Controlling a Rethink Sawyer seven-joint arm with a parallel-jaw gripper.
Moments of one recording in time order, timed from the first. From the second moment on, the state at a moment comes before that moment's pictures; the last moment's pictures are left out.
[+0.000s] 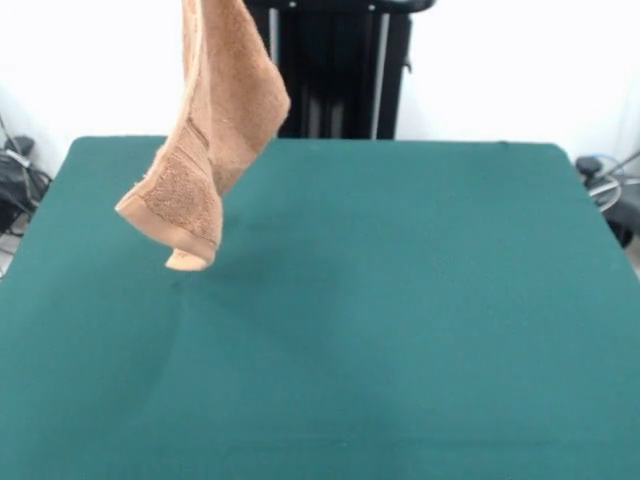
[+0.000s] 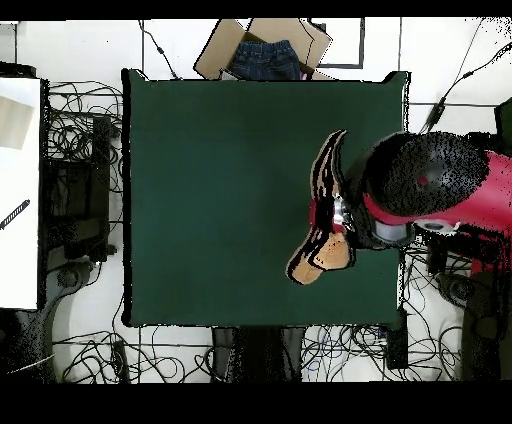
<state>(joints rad) -0.76 -0.99 0.47 1.53 -0.20 1.50 1.53</state>
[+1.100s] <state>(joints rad) -0.82 -0.97 0.56 1.46 -0.24 1.58 1.51</state>
